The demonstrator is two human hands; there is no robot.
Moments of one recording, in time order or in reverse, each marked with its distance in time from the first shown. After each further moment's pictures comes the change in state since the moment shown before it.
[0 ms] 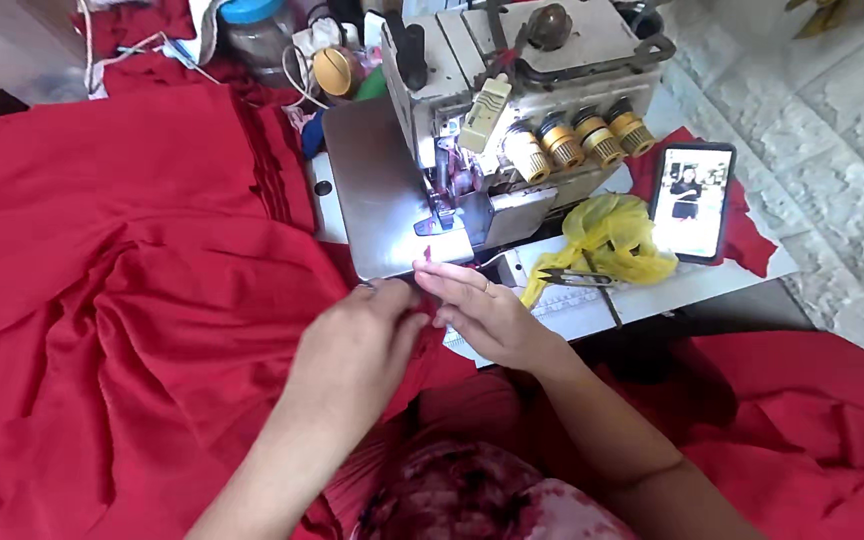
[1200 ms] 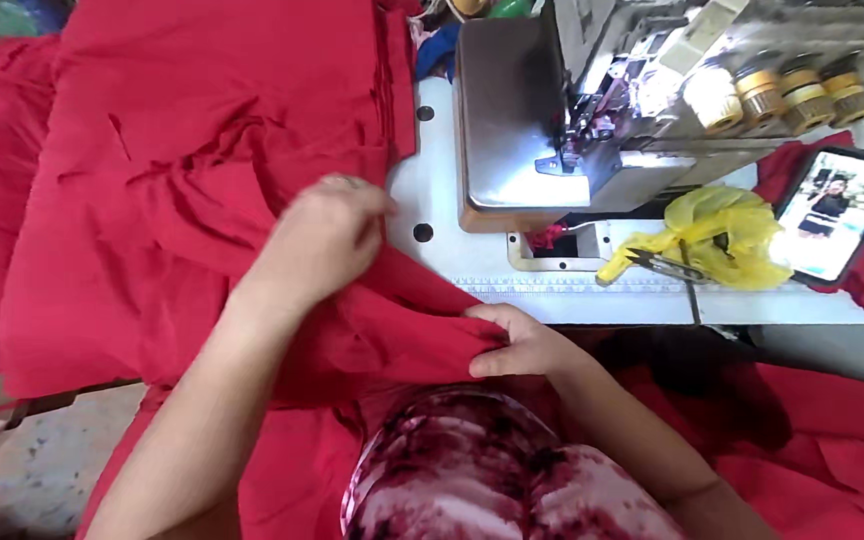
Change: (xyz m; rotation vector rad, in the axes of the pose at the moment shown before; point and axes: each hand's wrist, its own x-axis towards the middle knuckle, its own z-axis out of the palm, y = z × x) left_hand -0.041 -0.106 -0.043 0.069 0.041 0.049; right_hand -0.026 -0.037 0.061 0.936 -0.408 0.457
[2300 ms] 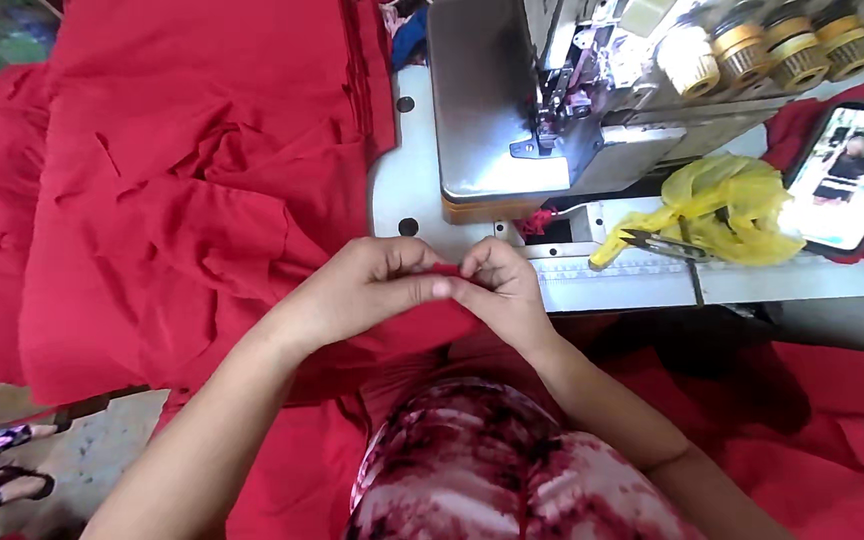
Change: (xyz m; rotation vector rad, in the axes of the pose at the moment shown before) left_hand -0.003 0.058 0.009 -0.688 -0.303 -0.145; right_hand 0.023 -0.004 0.010 -0.243 0.626 -0.273
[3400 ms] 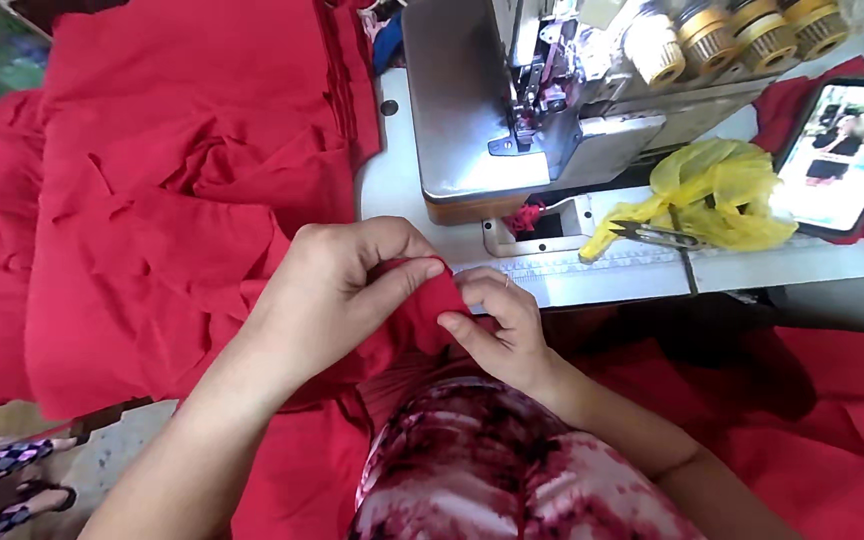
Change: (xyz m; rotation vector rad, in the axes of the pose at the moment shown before) left_hand 0.000 0.037 0.000 0.356 0.242 0.223; right_hand -0.022 -0.010 0.000 -0.211 0.012 -0.303
